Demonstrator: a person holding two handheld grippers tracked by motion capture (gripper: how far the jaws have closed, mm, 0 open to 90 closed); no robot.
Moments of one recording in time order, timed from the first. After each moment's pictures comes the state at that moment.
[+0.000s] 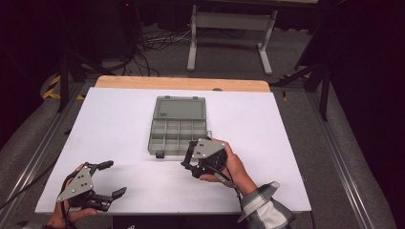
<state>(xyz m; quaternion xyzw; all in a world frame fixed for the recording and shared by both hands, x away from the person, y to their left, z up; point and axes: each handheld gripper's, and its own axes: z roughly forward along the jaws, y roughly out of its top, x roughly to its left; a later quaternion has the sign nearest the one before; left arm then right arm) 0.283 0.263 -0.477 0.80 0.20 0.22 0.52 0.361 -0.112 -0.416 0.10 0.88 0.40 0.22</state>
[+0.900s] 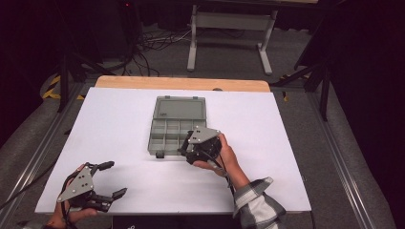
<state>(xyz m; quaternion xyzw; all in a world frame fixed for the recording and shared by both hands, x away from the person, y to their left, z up) 0.283 0.262 -0.478 0.80 0.20 0.21 0.52 0.400 -0.101 -0.426 0.16 0.87 0.41 0.22</state>
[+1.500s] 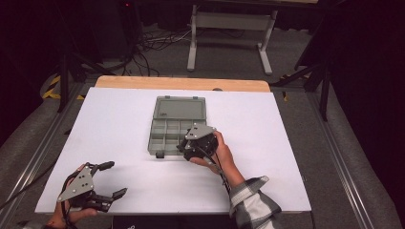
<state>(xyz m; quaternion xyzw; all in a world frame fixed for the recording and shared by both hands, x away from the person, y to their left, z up) 0.283 0.262 -0.478 0.80 0.20 0.21 0.52 0.414 -0.093 -0.437 0.19 0.87 0.40 0.23</state>
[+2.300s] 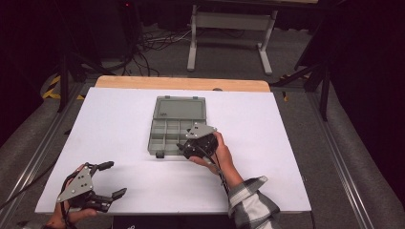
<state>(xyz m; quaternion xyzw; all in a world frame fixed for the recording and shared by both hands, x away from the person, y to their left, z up) 0.282 0.263 -0.478 0.80 0.20 0.21 0.53 0.414 -0.093 -0.437 0.21 0.86 0.41 0.23</state>
